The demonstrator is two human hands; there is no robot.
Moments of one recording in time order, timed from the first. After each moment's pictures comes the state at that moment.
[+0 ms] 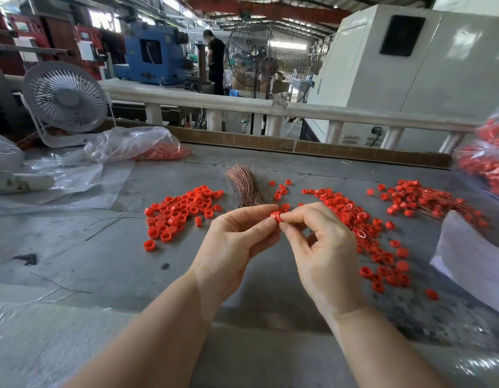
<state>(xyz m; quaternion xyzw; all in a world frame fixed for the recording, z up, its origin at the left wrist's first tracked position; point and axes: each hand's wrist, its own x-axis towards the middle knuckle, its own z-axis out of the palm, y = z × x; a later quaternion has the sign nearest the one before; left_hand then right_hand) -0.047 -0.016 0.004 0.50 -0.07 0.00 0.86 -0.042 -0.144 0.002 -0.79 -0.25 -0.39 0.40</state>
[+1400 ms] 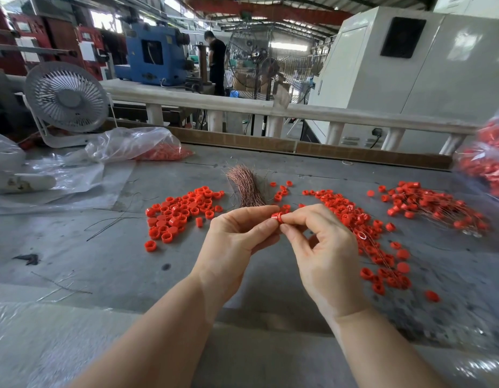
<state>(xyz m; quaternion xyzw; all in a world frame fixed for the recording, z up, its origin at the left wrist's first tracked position) -0.049 -0.017 0.005 0.53 -0.09 0.04 0.84 -0.043 -0.146 0.001 -0.79 -0.25 -0.39 0.40</state>
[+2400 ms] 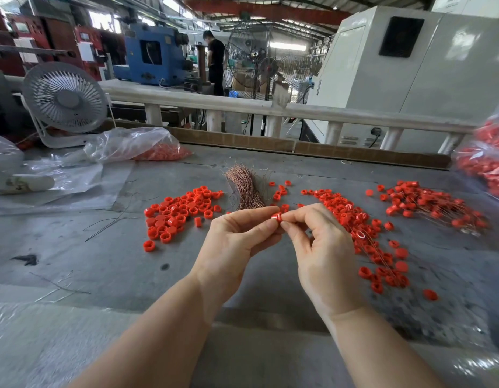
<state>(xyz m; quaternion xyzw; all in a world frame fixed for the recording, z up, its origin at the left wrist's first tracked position) -0.050 -0.017 0.005 0.52 -0.08 0.02 0.85 -0.043 -0.144 0.000 -0.80 -0.23 -0.38 0.40</state>
